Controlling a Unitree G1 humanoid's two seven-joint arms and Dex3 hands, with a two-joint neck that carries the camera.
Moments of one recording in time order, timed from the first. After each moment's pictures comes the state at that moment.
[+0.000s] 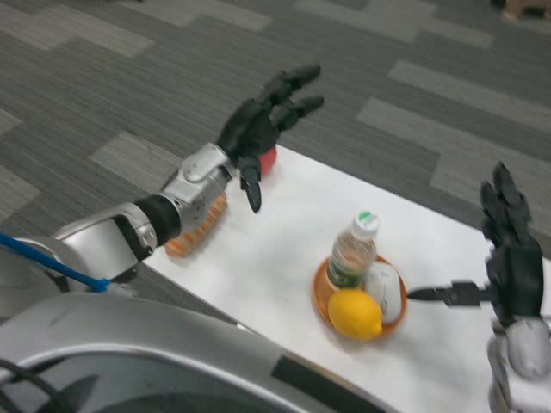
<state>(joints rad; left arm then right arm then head) -0.43 0.46 -0.43 0.72 -0.80 -0.76 -0.30 -0.27 -0.33 0.26 0.72 0.25 -0.90 0.07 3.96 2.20</state>
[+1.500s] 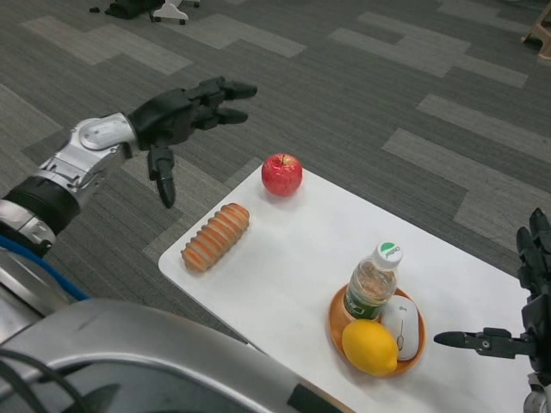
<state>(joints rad) -0.02 0.82 0.22 0.34 -0.40 -0.36 -0.59 -0.28 -0.37 0.27 0.75 0.26 -0.90 0.07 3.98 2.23</state>
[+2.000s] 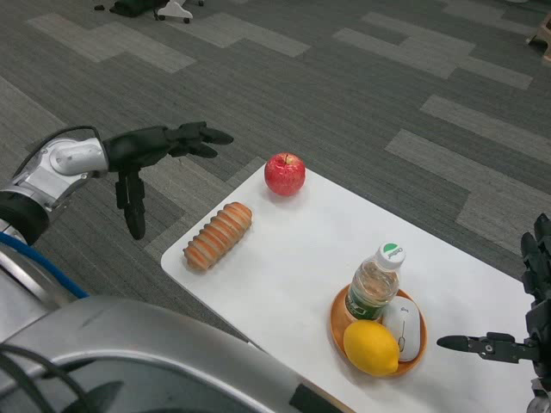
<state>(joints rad) 0.10 0.85 0.23 0.53 -0.21 -0.69 -0.64 -0.29 -0.37 0.28 0.77 0.26 -0.90 0.07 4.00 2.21</state>
